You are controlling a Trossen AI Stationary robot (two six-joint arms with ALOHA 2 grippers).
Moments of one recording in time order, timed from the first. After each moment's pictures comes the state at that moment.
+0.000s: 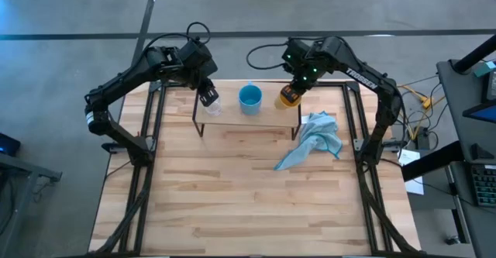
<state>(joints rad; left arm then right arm) 0.47 1.49 1.83 -1.29 -0.09 -0.05 -0.49 1.79 2.05 -1.57 -0.02 0.26</state>
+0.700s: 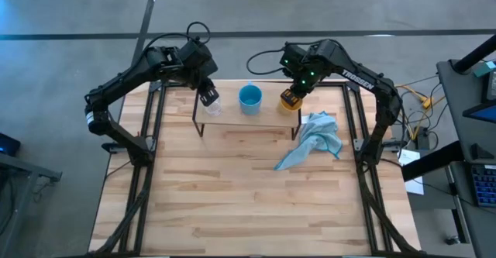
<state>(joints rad) 0.47 1.49 1.83 -1.28 -0.09 -0.05 -0.49 1.79 1.98 -1.57 -0.02 0.28</state>
